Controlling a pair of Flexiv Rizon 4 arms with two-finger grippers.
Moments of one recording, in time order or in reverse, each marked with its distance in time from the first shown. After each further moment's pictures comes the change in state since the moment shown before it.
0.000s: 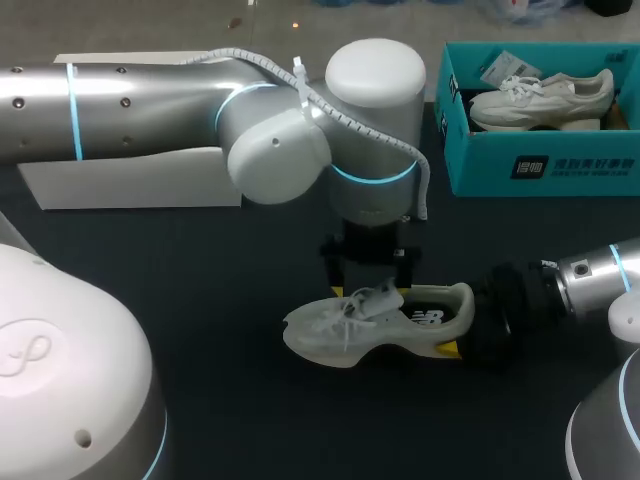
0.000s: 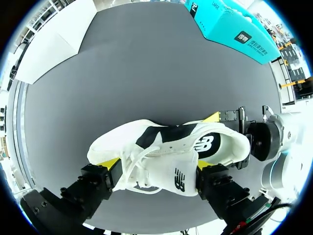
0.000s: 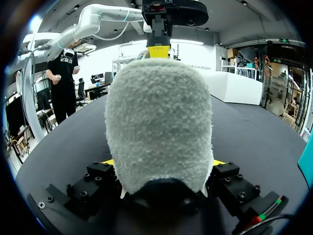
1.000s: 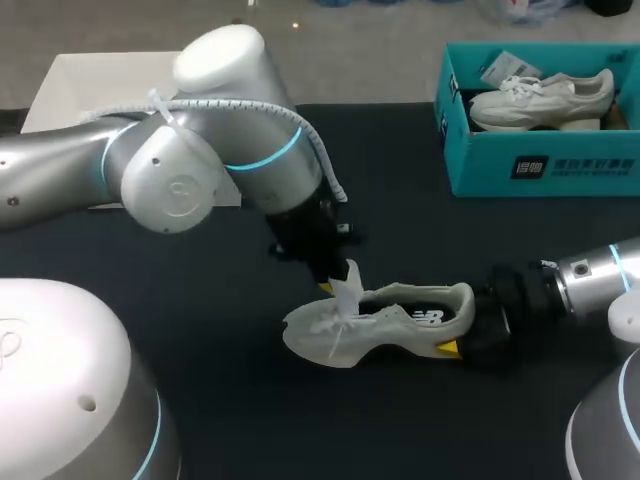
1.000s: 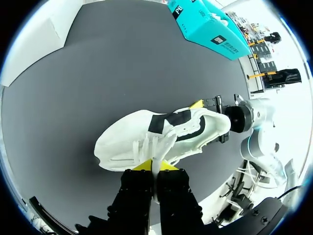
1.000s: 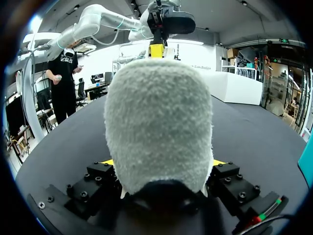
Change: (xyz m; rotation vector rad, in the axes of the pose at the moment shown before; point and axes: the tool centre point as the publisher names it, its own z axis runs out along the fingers) left arm -0.049 0.014 -0.024 -0.057 0.311 0.092; right arm 0.000 0.000 0.000 0.000 0.000 0.000
